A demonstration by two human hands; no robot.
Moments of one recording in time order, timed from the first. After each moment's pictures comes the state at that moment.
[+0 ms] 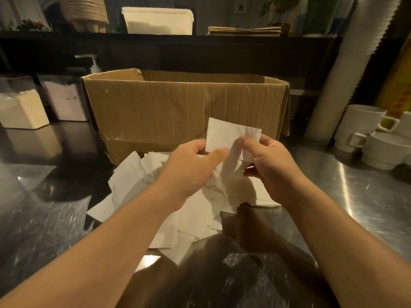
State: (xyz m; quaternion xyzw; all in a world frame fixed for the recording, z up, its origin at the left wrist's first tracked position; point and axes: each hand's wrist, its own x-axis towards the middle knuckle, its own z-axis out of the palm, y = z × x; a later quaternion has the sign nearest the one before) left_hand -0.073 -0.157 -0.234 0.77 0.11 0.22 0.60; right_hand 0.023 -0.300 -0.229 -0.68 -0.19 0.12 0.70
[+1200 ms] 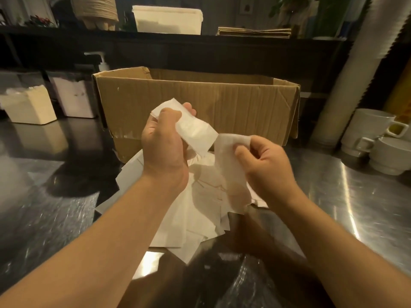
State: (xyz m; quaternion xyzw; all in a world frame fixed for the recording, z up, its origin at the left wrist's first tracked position) left_hand -0.086 -0.146 -0.205 0.47 0.11 0.41 0.77; right_hand -0.004 -0.287 -0.238 -0.74 -0.33 -0.05 0.59
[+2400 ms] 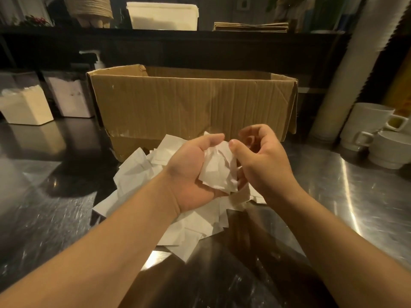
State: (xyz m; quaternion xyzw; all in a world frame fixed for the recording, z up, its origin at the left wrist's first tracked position) left_hand -0.081 -0.157 -0.223 0.45 0.09 -0.06 0.89; right_hand -0.004 -0.284 -0.237 -0.75 -0.28 -0.06 0.60
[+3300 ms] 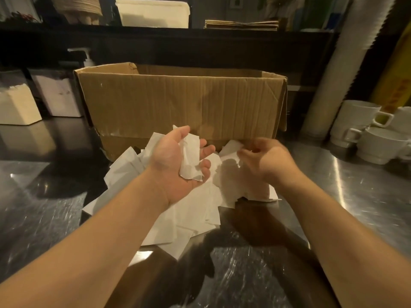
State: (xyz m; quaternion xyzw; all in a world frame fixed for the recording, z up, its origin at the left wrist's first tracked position) left_hand -0.080 -0.148 -0.220 0.42 0.21 0.07 0.88; right_hand 0.049 -0.304 -0.239 -0.88 -0.19 0.03 0.44
